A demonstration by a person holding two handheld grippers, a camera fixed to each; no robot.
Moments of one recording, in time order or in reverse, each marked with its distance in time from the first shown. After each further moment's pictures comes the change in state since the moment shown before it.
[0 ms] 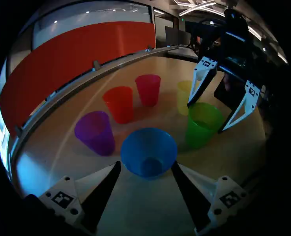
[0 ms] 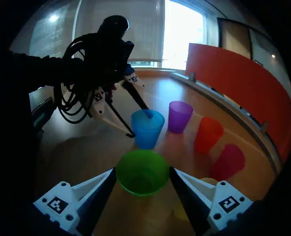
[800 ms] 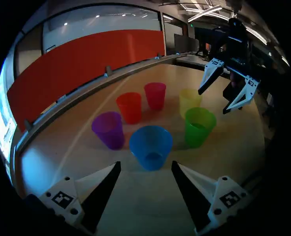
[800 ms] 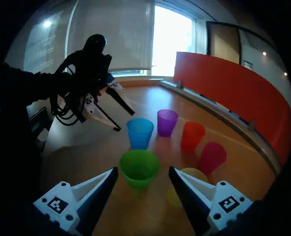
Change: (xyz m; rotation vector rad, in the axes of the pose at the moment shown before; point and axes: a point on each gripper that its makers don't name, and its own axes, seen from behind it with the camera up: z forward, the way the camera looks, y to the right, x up) left arm -0.003 -0.001 -0.046 0.093 0.058 -0.044; right arm 0.010 0.000 -0.056 -0.087 0.077 0.060
